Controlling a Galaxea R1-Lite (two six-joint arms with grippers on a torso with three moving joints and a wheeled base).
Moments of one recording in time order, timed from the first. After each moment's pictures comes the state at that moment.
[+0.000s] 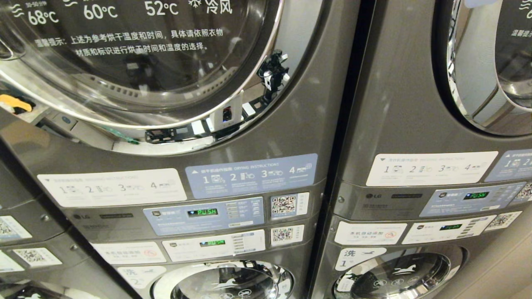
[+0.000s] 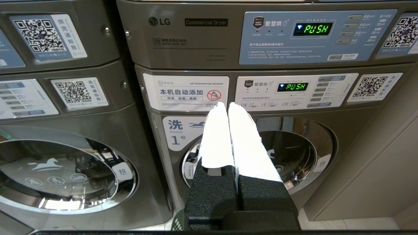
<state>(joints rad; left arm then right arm) 0.00 0.00 0.00 0.00 0.00 0.00 0.00 0.00 0.00 0.00 0.00 0.00</state>
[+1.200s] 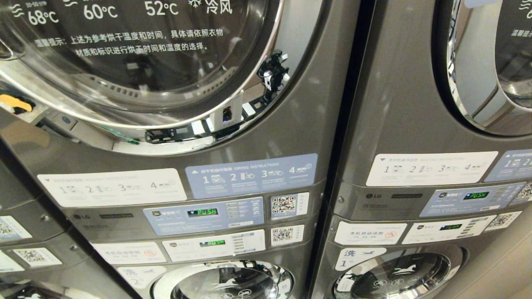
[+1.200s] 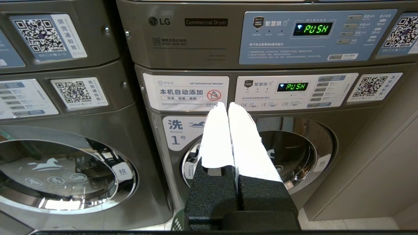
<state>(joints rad) 0.00 0.00 0.00 0.00 0.00 0.00 0.00 0.00 0.00 0.00 0.00 0.00</state>
